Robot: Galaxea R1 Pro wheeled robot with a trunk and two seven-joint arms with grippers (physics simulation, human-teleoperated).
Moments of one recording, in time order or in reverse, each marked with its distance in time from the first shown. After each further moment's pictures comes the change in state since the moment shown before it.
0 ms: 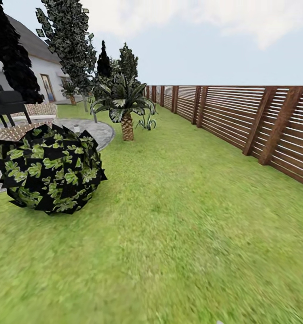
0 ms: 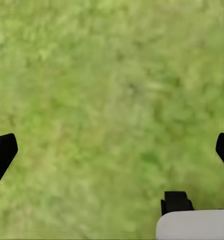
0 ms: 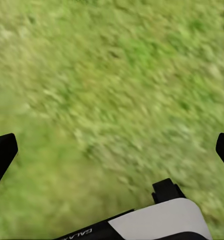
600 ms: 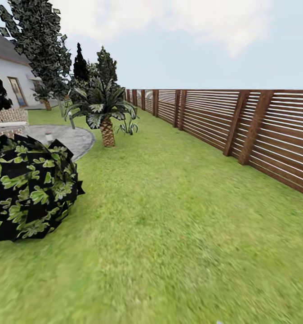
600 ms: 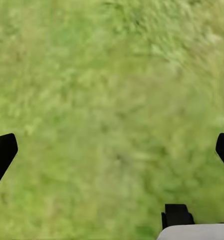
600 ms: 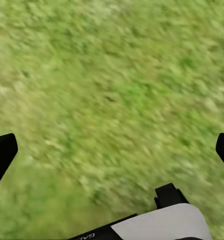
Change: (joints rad) left arm 0.000 0.000 0.000 0.003 -0.002 -0.030 0.000; right arm 0.000 0.002 0.001 0.002 0.001 0.000 0.000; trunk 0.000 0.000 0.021
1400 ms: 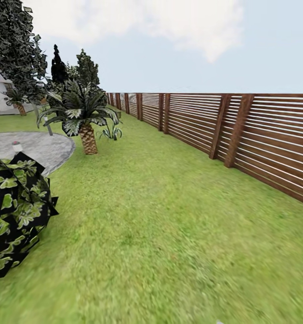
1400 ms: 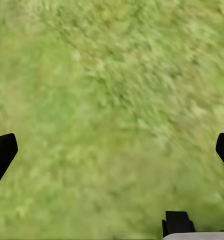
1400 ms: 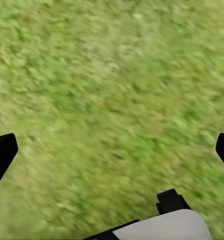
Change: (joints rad) left arm 0.000 0.000 0.000 0.000 0.000 -0.004 0.001; right arm 0.000 0.000 0.002 0.000 0.003 0.000 0.000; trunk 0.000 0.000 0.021
